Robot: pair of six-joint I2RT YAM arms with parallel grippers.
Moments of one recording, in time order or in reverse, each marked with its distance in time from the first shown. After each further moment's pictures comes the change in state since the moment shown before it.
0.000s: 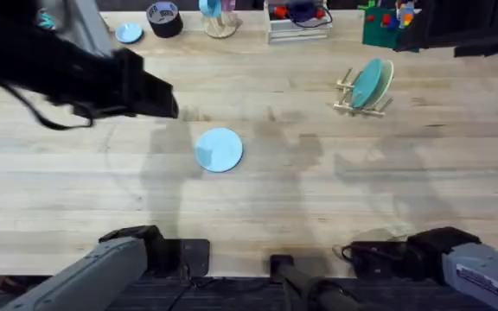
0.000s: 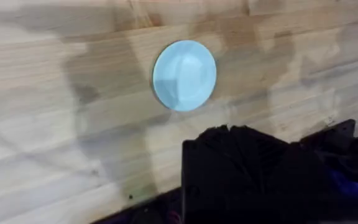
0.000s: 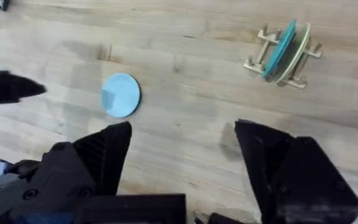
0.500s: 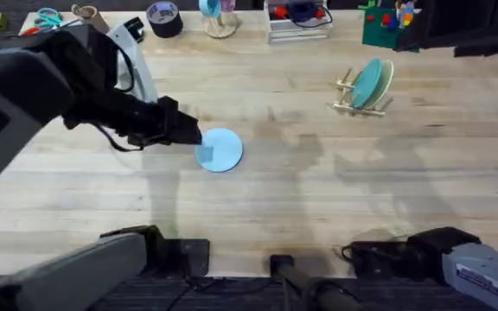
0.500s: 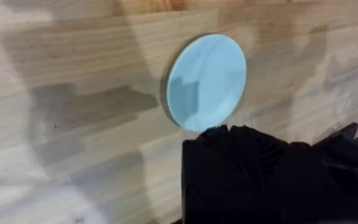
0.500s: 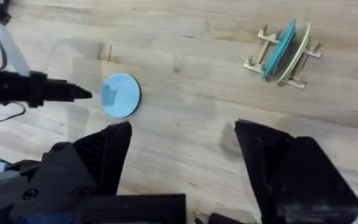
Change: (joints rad) left arm 0.000 0.119 -0.378 0.348 0.087 -0.032; right arm 0.000 0.000 0.000 0.000 0.000 0.000
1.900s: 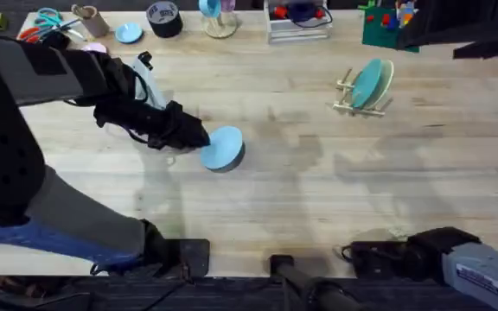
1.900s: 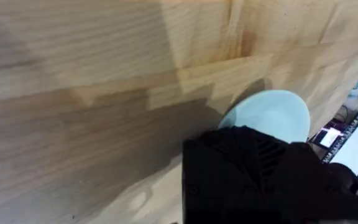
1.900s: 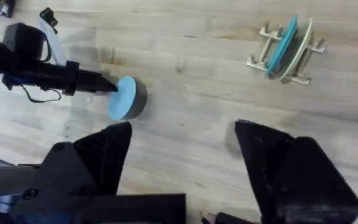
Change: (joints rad) left arm 0.080 0.425 0.002 0.196 0.160 -0.034; right arm 0.000 0.000 0.000 0.000 -0.003 0.035
